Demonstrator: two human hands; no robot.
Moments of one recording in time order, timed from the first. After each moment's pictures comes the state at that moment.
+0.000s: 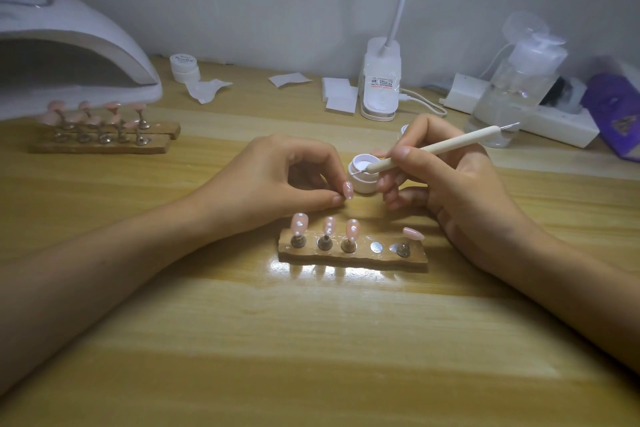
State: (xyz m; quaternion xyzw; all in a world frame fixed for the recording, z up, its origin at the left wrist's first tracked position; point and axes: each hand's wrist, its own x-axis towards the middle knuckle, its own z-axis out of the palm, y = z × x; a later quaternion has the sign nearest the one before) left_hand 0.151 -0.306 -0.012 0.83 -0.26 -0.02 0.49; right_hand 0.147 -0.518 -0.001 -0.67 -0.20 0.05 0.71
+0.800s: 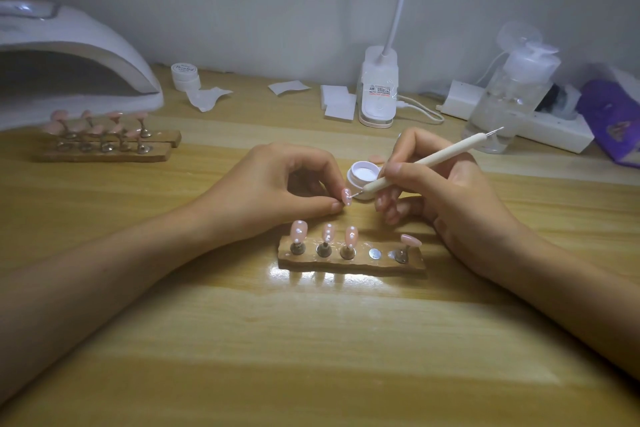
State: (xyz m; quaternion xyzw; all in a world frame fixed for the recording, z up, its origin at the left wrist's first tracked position) left_hand 0.152 -0.306 -0.013 0.83 -0.26 -0.02 0.49; right_hand 0.146 -0.516 0.000 -0.69 -0.20 0.07 0.69
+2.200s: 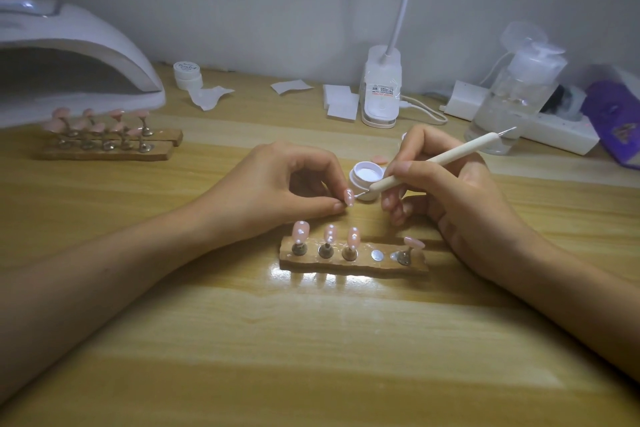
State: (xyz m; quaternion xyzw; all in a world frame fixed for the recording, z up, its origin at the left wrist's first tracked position) left_hand 0.152 -0.305 -0.013 0.83 -0.26 -0.01 0.49; right_hand 0.148 -0.517 -0.002 -0.67 -0.22 0.06 0.71
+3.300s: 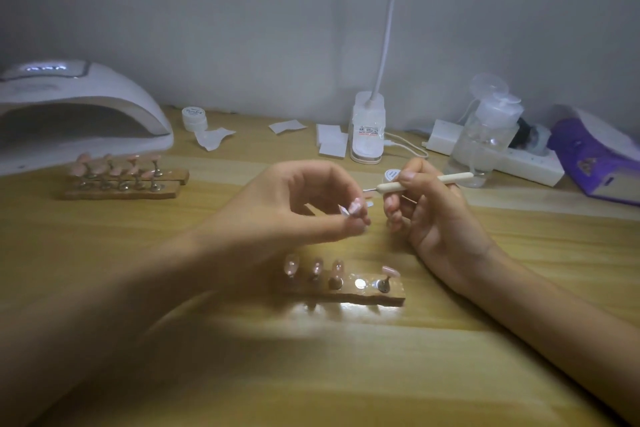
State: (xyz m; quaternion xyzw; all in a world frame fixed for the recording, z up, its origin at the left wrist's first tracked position) left_hand 0.122 -0.322 0.029 0.75 -0.25 -0.06 0.61; right_hand 0.161 -0.524 0.000 -0.56 -0.13 0.08 0.82
